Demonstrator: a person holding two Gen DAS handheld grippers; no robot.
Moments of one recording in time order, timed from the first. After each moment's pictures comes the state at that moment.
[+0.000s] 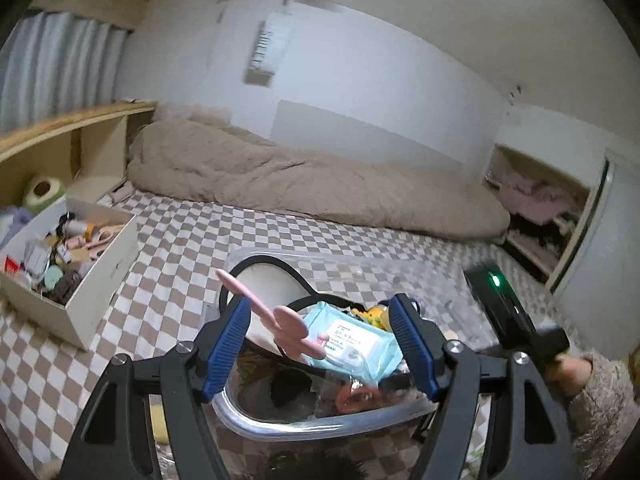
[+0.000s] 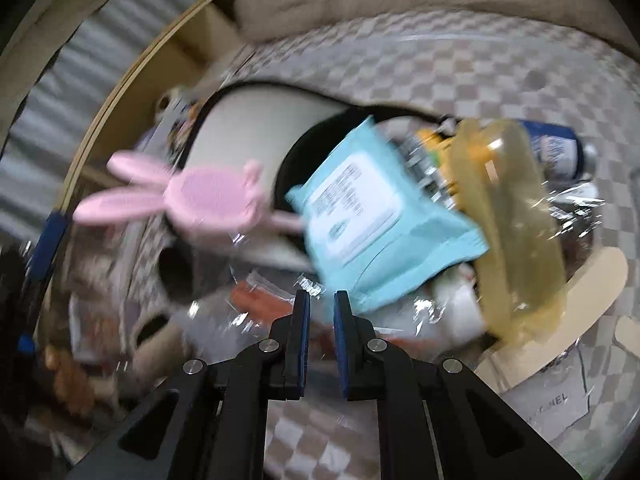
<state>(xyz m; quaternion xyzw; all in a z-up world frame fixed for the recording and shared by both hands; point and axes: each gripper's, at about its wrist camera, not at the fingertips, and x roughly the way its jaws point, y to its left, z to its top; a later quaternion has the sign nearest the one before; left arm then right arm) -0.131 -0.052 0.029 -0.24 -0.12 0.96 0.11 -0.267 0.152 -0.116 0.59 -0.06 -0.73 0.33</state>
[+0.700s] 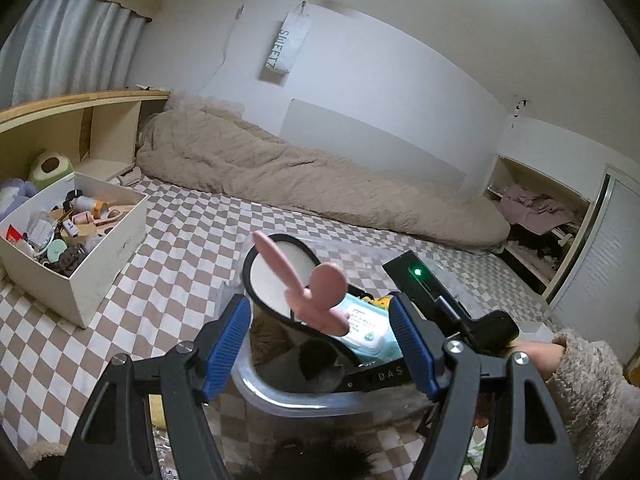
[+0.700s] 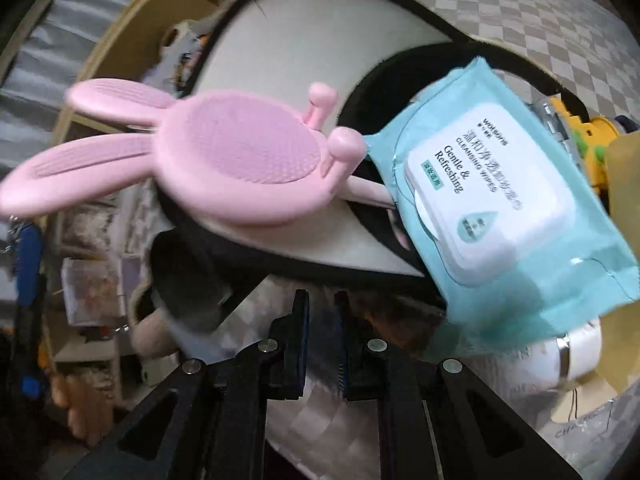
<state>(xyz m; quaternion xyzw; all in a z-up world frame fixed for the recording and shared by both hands) -0.116 -0.080 -0.001 -0.24 -0.14 0.95 0.11 -0.283 0.083 -0.151 0.66 -0.01 -0.67 0.34</state>
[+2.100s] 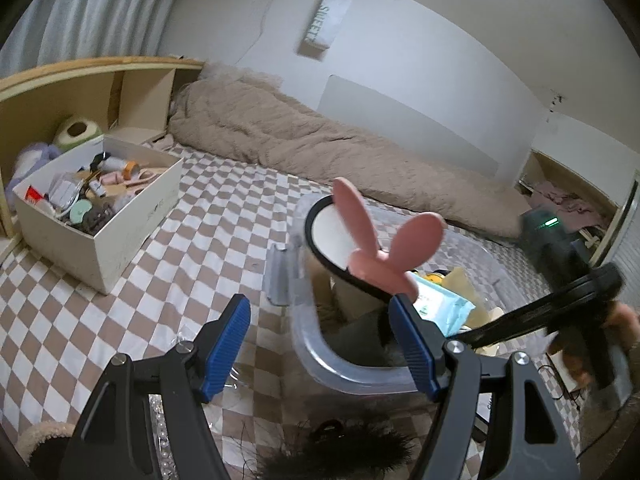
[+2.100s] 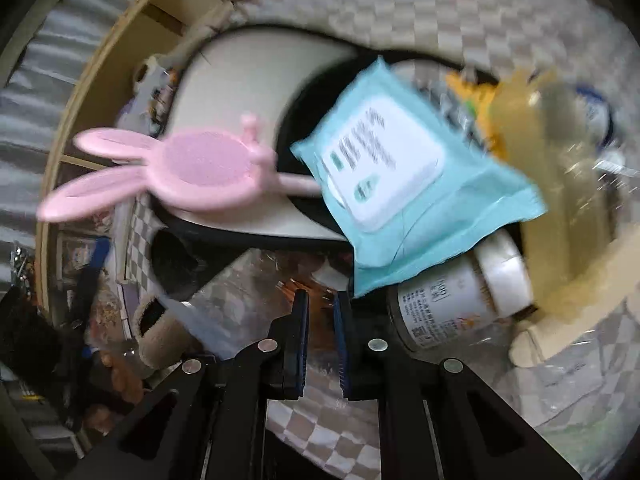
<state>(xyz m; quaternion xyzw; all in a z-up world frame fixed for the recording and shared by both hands) -0.126 -0.111 -0.043 -0.29 -0.16 0.94 0.06 -0.275 0.166 -0.086 0.65 -0.06 -0.70 0.29</state>
